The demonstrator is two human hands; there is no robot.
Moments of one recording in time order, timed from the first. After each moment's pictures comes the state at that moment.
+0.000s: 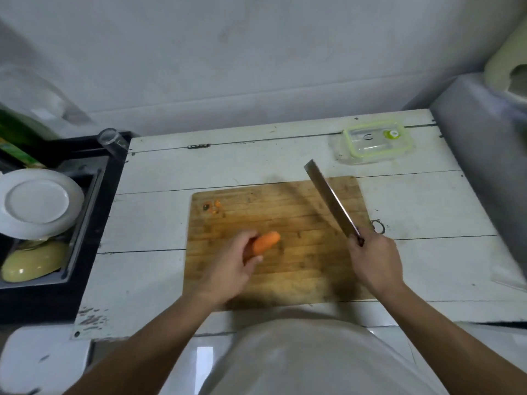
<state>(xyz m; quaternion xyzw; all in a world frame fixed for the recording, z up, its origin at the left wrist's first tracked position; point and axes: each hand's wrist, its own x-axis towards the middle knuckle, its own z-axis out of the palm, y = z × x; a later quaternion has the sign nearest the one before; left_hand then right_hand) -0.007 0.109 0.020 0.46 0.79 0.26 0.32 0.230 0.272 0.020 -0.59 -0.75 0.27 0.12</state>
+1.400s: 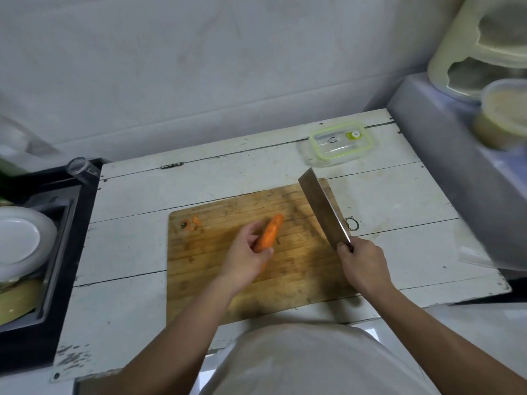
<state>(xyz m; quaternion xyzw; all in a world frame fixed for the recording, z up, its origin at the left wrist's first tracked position) 0.030 0.178 0.007 0.31 0.76 0.36 0.45 0.259 0.267 0.018 -0.65 -0.66 0.35 0.10</state>
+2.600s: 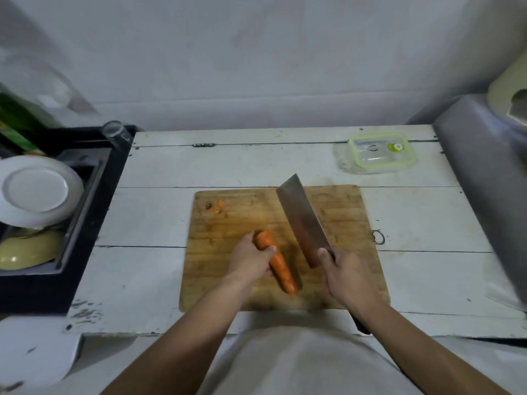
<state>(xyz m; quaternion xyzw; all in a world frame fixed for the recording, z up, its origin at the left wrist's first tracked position) 0.020 0.158 0.005 0.07 0.78 0.41 0.47 0.201 0.234 0.046 -0.53 -0.76 0.38 0.02</state>
